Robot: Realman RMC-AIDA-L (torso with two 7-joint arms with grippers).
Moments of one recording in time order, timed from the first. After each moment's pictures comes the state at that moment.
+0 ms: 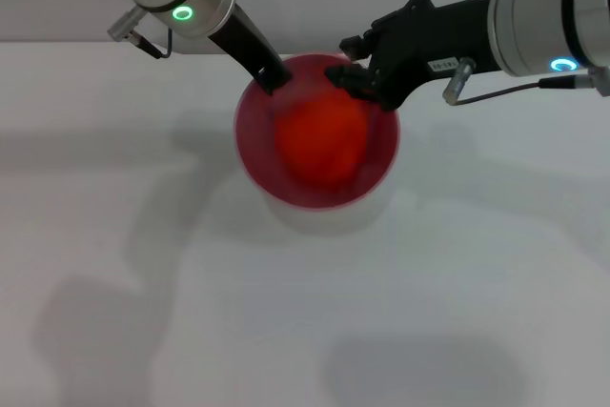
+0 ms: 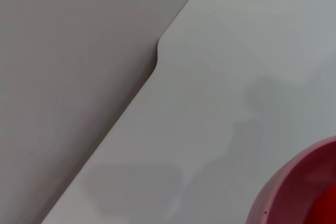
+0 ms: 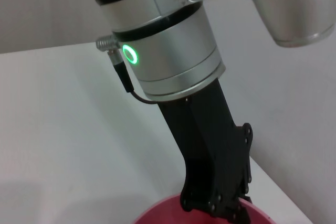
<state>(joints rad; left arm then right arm) -1.01 -2.06 1.29 1.00 2.62 1.31 -2.39 0.52 2.08 -1.52 -1.68 -2.35 -1.24 2.41</state>
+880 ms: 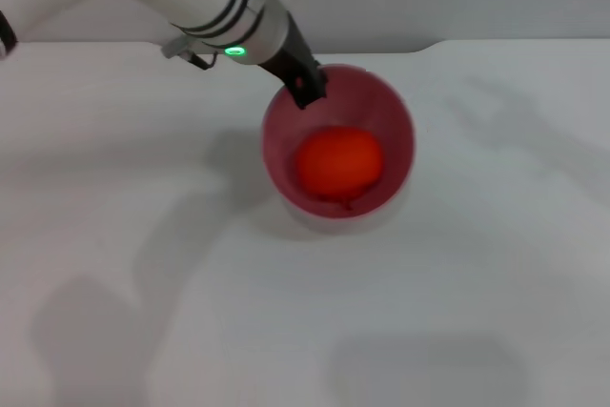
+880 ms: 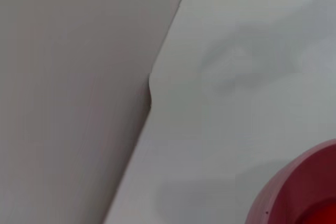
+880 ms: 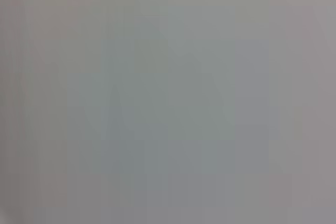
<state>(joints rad) -0.95 -2.07 1.60 1.03 2.61 1.06 -2.37 0.22 2.07 -1.17 -1.31 -1.13 -1.14 1.54</state>
